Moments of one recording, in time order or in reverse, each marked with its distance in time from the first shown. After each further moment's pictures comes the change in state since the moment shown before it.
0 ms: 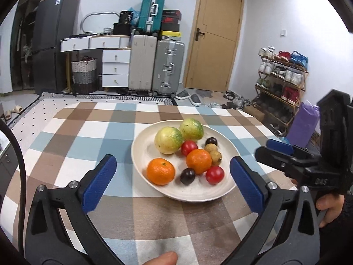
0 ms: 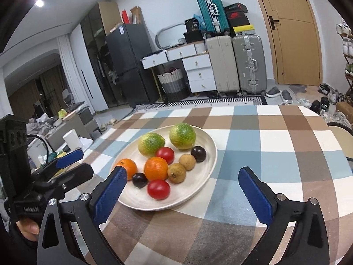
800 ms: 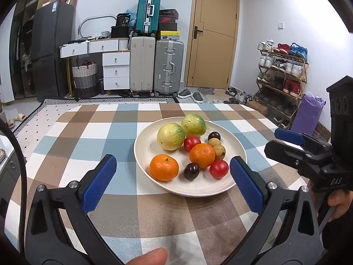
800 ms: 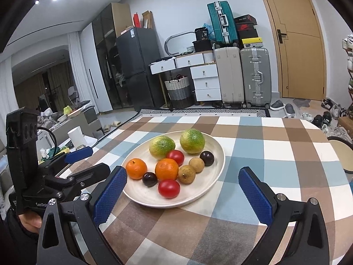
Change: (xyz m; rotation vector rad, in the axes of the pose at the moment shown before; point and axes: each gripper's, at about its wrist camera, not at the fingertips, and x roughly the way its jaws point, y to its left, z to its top) left arm 0.001 -0.008 -0.007 0.067 0.005 0.017; right arm -0.016 0.019 -0.006 -0.073 -0.050 0.004
